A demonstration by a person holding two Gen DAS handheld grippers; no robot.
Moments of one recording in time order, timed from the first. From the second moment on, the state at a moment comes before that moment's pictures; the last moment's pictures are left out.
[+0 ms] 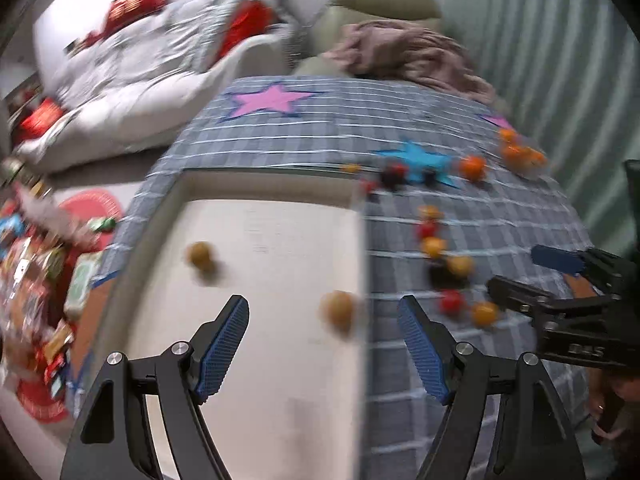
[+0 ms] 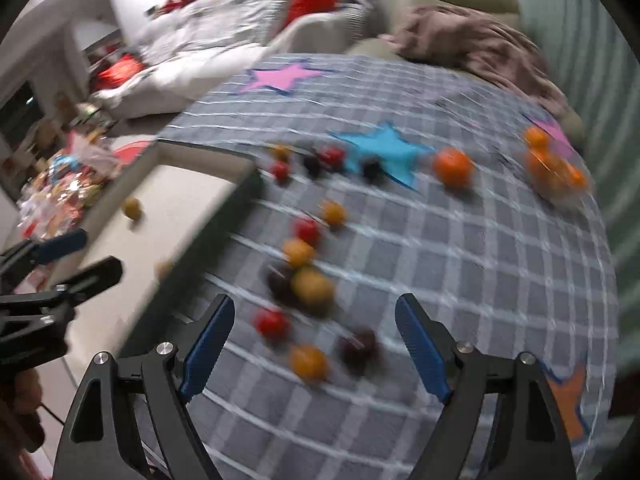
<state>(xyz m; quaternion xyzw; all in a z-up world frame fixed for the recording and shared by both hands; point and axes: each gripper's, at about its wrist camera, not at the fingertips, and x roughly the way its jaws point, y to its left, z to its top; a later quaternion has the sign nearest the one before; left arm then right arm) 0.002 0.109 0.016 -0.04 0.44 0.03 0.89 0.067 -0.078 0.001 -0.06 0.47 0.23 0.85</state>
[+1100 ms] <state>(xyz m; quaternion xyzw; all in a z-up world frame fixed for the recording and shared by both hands) 0.055 0.021 -0.044 0.00 0.50 -0.01 0.86 0.060 -0.105 -0.043 -0.15 0.43 0.28 0.84</state>
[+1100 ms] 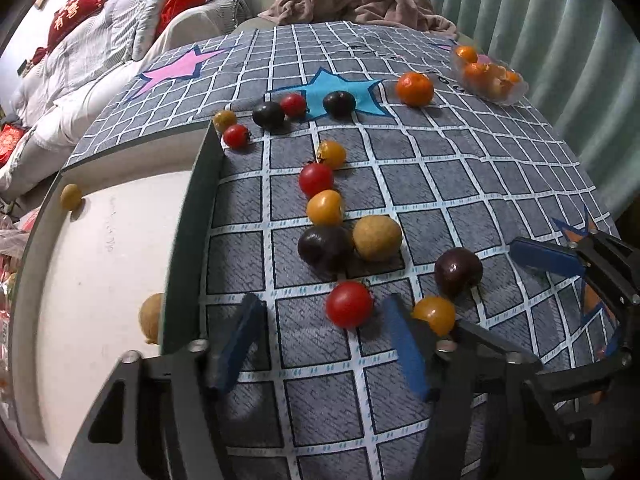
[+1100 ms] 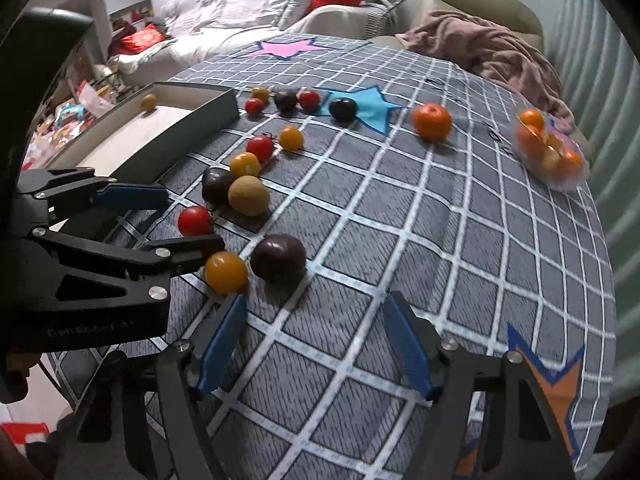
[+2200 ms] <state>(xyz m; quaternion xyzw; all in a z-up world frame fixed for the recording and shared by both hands) 0.050 0.018 -0.043 0.03 0.47 -0.04 0.88 0.058 -0.123 -0.040 -0.08 0.44 0.30 0.84</state>
